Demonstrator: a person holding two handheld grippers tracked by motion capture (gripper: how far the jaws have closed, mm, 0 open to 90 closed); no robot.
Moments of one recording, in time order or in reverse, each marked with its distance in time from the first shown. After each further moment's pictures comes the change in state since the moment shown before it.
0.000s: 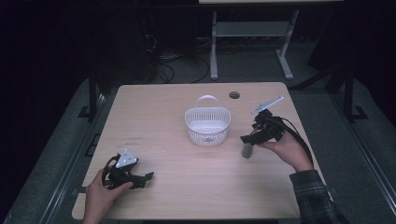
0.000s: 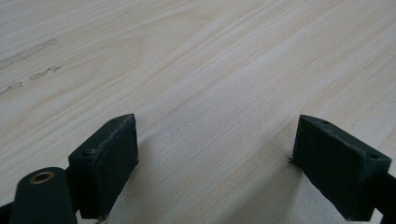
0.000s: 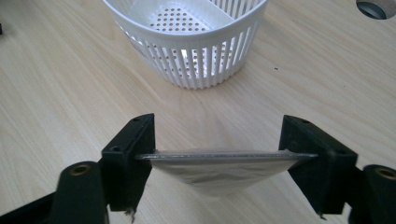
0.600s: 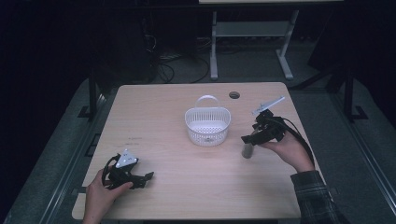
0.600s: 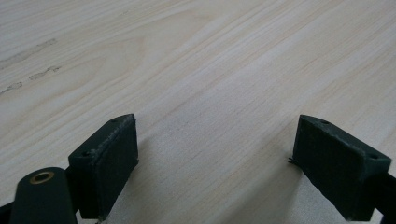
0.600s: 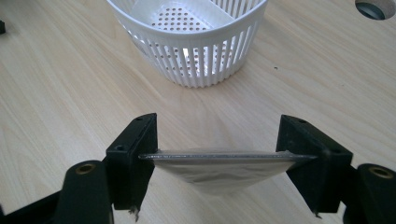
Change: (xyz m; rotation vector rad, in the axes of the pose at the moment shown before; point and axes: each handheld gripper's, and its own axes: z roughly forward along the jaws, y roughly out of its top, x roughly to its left) left arm 0.000 0.000 0.000 -0.001 0.000 -0.001; right arm 0.001 -0.001 -0.004 -0.001 0.001 0.000
